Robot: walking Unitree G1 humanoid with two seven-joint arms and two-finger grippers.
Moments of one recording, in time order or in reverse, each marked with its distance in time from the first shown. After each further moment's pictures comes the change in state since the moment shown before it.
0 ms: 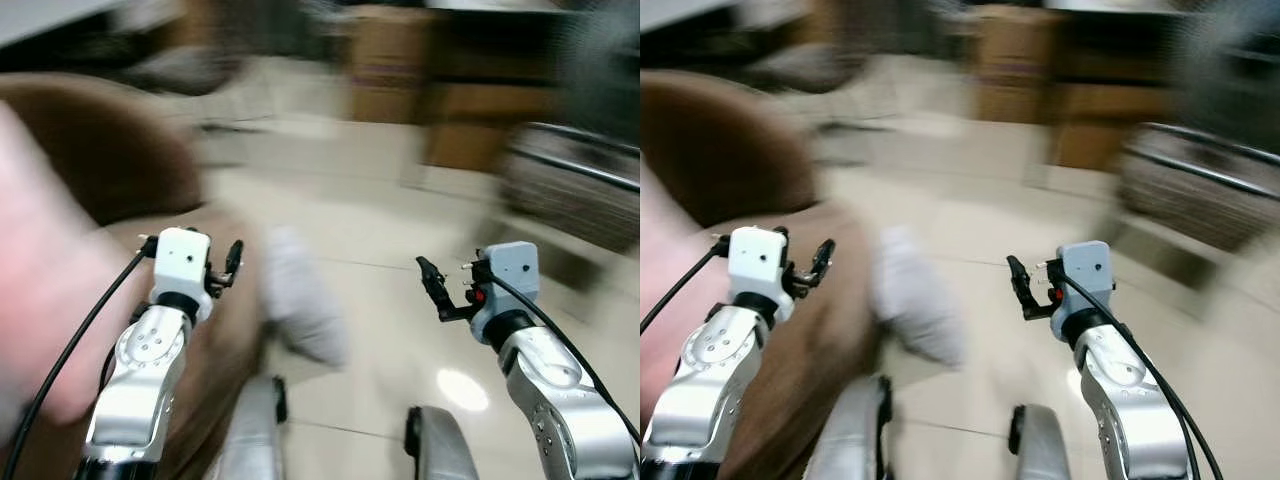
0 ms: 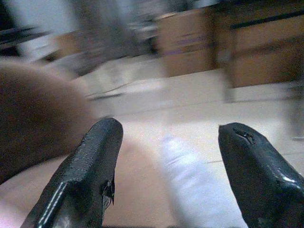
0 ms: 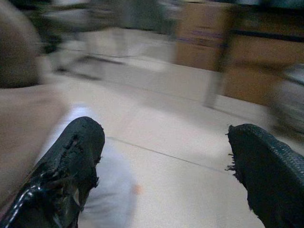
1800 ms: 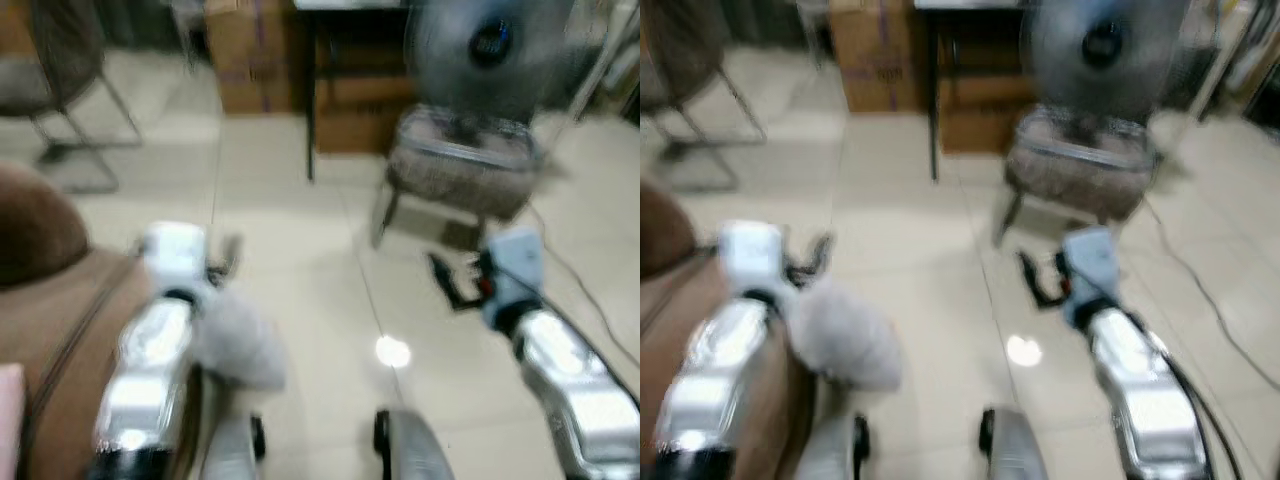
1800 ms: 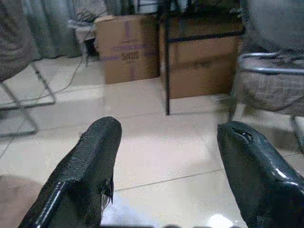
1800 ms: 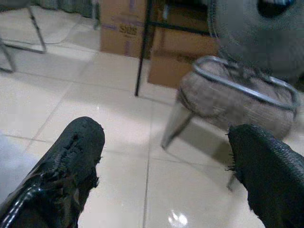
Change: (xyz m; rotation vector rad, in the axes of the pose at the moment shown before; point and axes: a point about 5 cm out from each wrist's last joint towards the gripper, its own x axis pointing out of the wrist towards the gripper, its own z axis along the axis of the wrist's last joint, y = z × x) left arm 0.008 -0.004 -0.004 -0.096 -0.004 0.049; right arm 0.008 -0.013 0.007 -0.081 0.007 0.007
